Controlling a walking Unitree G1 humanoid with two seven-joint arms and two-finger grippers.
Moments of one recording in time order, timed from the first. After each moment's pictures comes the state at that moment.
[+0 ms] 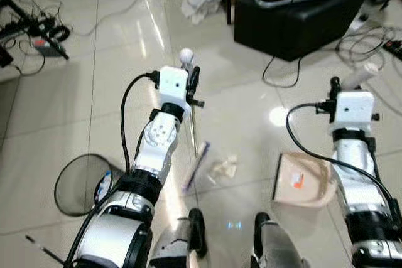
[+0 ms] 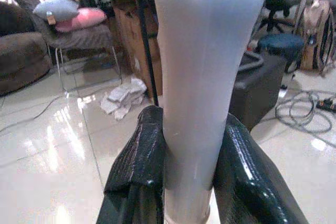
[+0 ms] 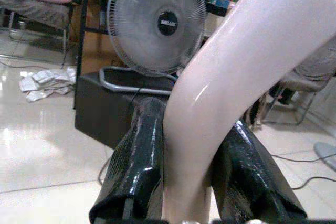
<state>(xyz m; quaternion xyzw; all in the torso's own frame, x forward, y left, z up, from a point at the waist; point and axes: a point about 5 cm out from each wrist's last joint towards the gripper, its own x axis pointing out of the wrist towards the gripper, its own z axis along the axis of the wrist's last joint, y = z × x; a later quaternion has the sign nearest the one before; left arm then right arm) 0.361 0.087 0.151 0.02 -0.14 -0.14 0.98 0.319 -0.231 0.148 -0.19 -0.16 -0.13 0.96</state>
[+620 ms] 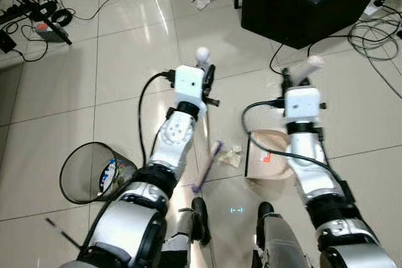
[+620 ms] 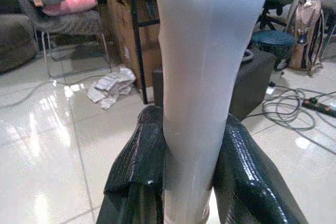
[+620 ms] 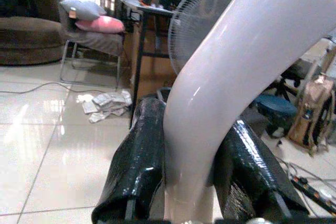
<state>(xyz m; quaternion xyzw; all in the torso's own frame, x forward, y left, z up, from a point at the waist) 0.363 0.049 0.157 -0.02 -0.14 -0.16 0.98 0.334 -0.147 0.140 -0.16 -0.22 -0.04 0.96</state>
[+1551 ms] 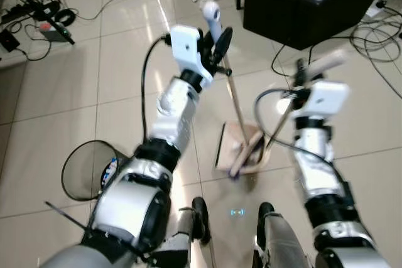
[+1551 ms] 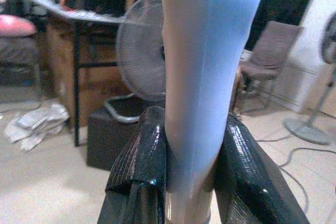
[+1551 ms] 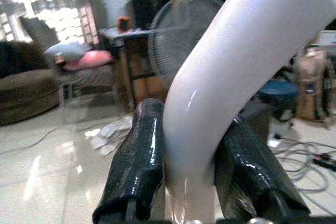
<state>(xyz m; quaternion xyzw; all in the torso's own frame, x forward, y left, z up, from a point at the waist) 0.381 0.052 0.228 -0.10 -0.21 -0.30 0.92 0.331 -0.173 0.166 -0.02 -0.26 -0.09 0.96</state>
